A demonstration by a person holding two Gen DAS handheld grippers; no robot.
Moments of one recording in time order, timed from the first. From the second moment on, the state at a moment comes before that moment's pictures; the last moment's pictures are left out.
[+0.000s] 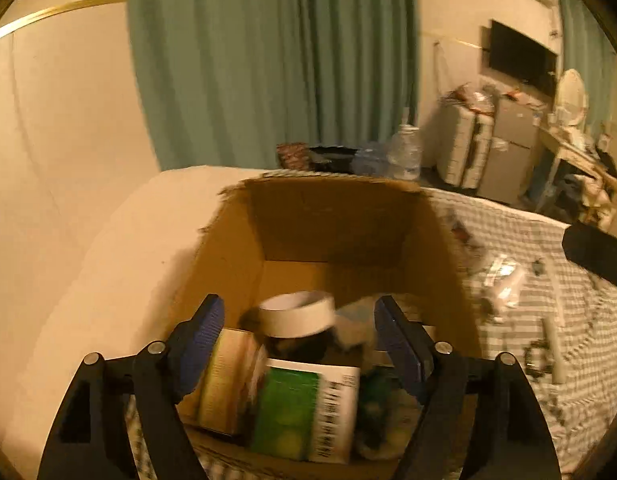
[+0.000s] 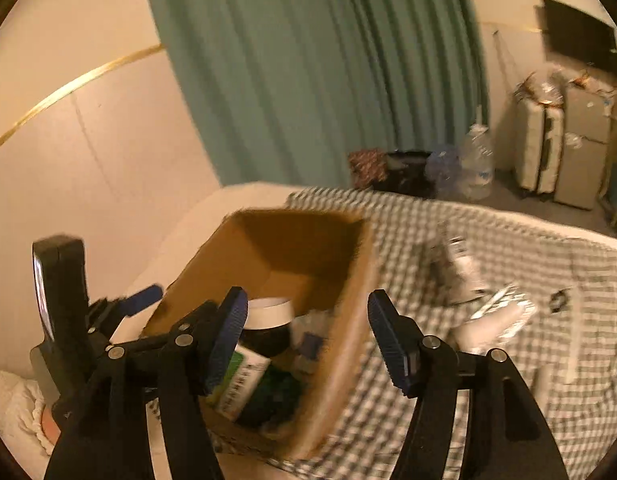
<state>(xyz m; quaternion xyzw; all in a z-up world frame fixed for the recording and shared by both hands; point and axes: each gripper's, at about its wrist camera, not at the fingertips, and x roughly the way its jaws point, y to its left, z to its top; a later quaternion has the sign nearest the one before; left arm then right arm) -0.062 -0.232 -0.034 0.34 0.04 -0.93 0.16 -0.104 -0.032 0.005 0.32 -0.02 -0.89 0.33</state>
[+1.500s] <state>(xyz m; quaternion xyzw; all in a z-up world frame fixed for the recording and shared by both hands) -0.175 0.079 -0.180 0.45 0.01 -0.89 -0.05 -0.232 0.381 -0.121 0.28 -0.10 -0.96 -0.01</state>
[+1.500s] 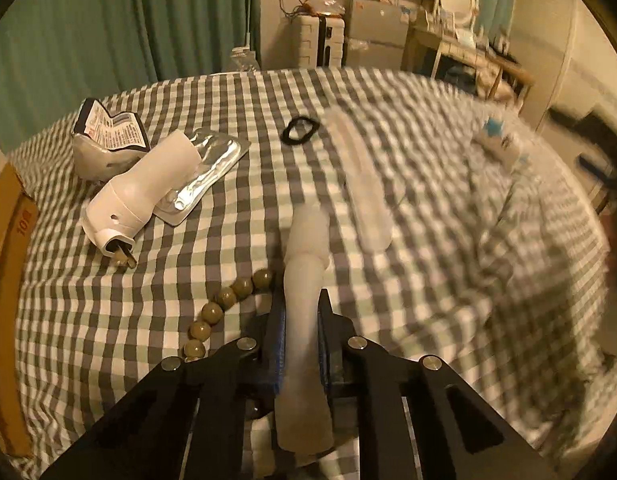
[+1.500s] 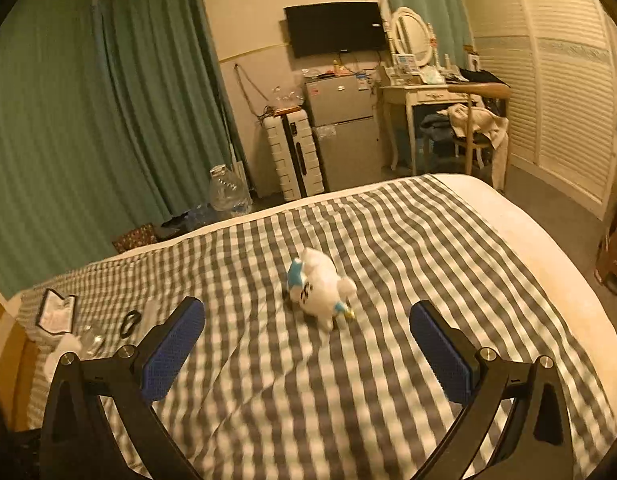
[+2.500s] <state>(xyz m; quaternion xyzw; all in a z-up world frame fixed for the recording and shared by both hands) -0.198 0.062 -0.102 0.43 0.06 -0.90 -0.04 -0.185 0.343 -0.127 0.36 -0.19 -0.91 0.01</state>
